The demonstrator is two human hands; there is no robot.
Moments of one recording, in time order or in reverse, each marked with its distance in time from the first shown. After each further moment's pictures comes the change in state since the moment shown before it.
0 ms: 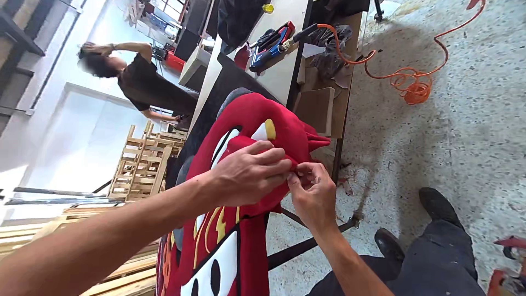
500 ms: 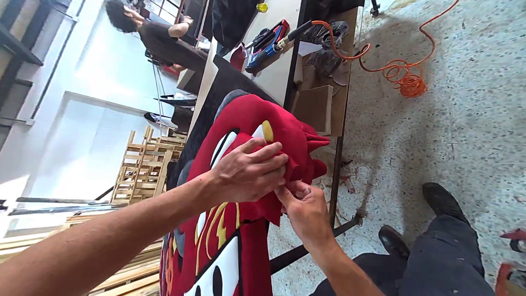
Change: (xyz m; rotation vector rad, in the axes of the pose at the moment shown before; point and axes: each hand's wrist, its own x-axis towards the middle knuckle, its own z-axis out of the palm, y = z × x) left_hand -0.005 -0.013 0.024 0.068 0.069 -0.003; right_hand -0.012 -0.016 0.002 0.384 -0.259 0.452
